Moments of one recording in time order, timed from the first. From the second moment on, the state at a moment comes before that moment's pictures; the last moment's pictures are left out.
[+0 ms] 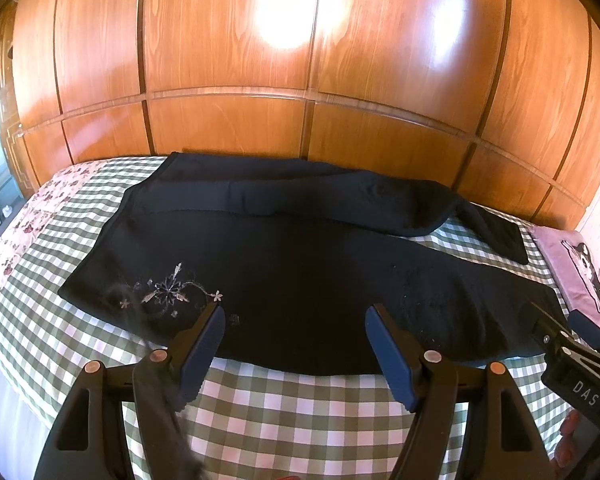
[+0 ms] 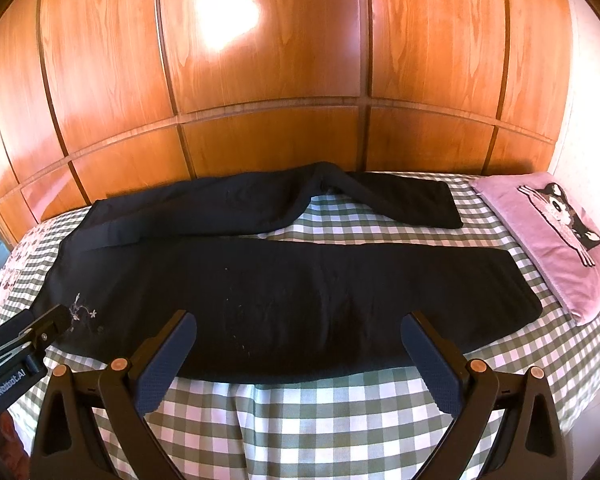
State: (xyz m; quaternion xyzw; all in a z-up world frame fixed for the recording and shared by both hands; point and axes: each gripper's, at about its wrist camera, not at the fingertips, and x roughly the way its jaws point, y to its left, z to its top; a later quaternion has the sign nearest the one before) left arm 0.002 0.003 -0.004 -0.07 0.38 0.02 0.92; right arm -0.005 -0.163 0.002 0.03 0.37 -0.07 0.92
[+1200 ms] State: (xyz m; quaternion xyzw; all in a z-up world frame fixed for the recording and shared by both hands) left arm 0.023 0.049 -0.055 -0.13 0.46 0.04 0.88; right arm 0.002 -0.197 -0.019 0.04 0.40 -0.10 0.91
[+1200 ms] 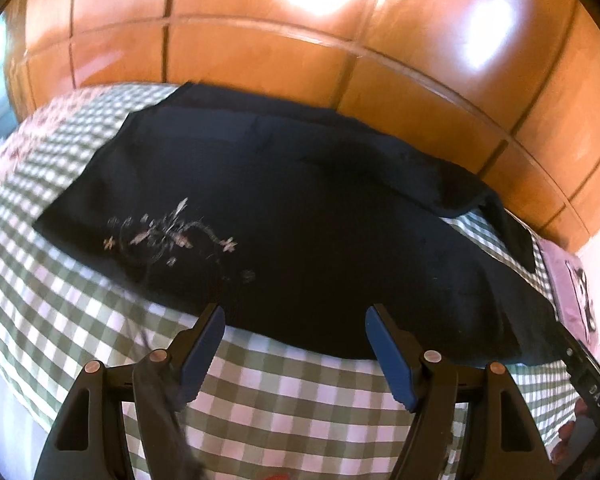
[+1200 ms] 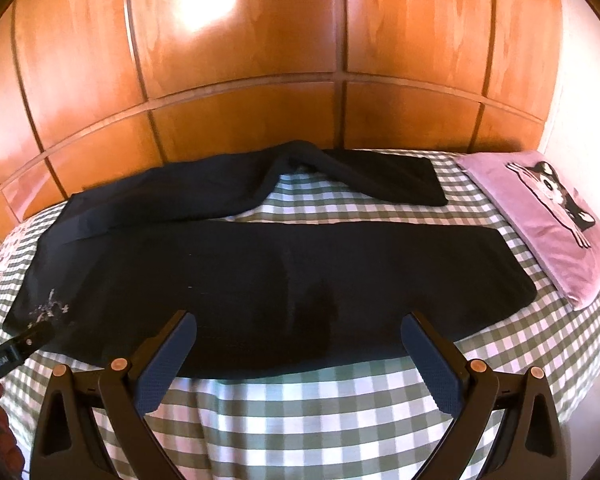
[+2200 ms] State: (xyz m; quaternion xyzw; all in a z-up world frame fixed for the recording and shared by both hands) left arm 0.020 0.155 -0.121 -0.29 0.40 0.11 0.86; right arm -0.013 -0.385 -0.118 0.48 0.31 -0.09 0.82
